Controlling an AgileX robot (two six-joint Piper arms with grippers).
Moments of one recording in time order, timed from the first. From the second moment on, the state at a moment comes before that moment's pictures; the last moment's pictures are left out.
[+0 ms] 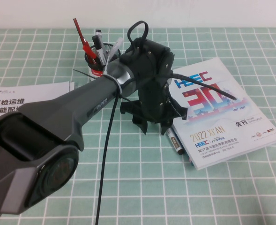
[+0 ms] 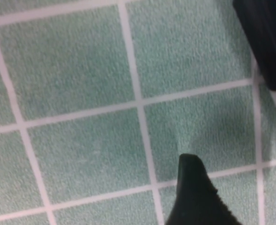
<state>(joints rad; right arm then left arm) 0.07 -0.02 0.03 0.15 0.34 -0.06 -0.72 2.38 -2.16 0.01 1.24 -0.45</state>
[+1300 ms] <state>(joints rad) 0.07 -0.02 0.03 0.15 0.34 -0.06 -0.72 2.41 -2.23 -0.12 1.25 -0.38</state>
